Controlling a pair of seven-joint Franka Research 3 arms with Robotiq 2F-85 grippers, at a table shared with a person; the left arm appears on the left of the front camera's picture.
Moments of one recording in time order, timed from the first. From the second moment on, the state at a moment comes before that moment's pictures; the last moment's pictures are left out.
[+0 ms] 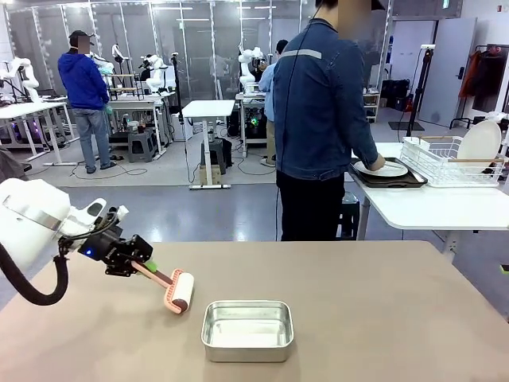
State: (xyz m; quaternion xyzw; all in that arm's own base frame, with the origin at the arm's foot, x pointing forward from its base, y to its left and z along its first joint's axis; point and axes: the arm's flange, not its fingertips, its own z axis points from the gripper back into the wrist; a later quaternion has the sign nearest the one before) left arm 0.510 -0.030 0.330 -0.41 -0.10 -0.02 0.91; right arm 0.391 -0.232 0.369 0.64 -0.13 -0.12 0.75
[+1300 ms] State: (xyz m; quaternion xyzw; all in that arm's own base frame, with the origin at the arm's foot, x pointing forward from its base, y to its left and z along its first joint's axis) left arm 0.464 0.163 0.336 -0.38 -0.07 0.05 0.92; right arm 0.391 -0.232 0.369 0.64 -0.13 -0.12 0.74
